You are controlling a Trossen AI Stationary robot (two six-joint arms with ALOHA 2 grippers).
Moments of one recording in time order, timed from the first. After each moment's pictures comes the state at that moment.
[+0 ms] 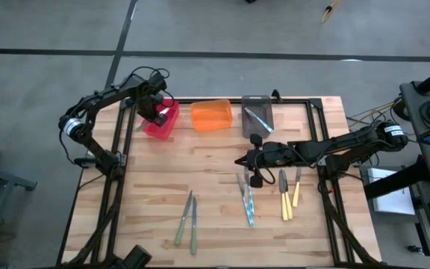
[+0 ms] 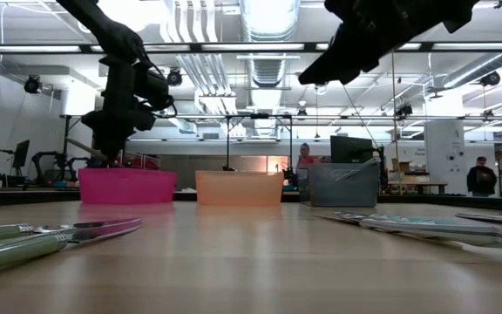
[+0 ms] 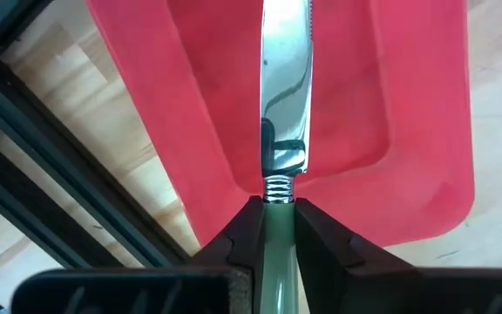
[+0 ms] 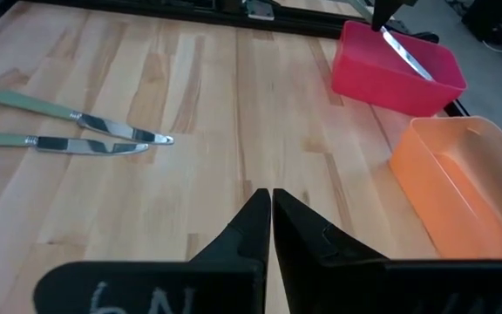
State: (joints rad) left arm 0.94 1.60 1.18 -1.15 -0.07 -0.03; right arm 0.09 1.31 0.78 0.04 0.16 -0.06
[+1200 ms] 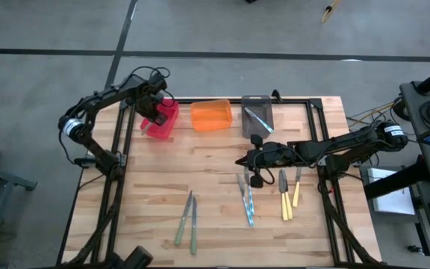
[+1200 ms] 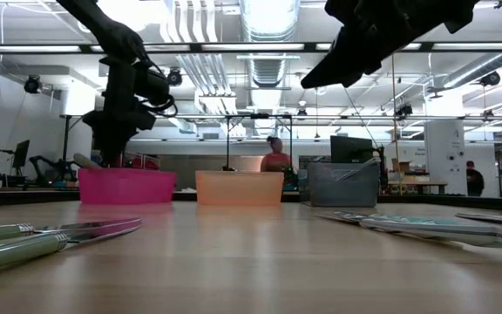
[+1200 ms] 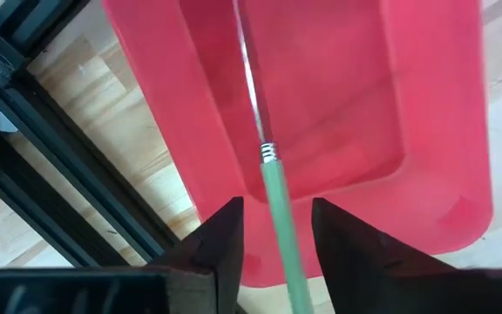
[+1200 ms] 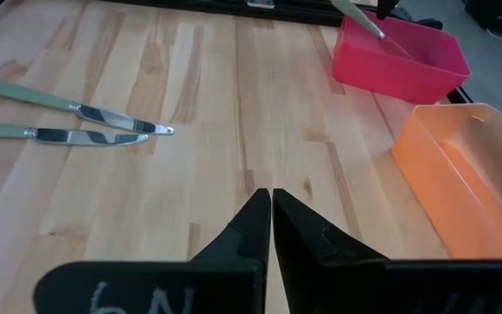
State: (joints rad) left arm 0.93 1.59 1.18 -1.13 -0.11 -0.03; right arm 0.09 1.31 0.78 0.02 0.16 -0.04
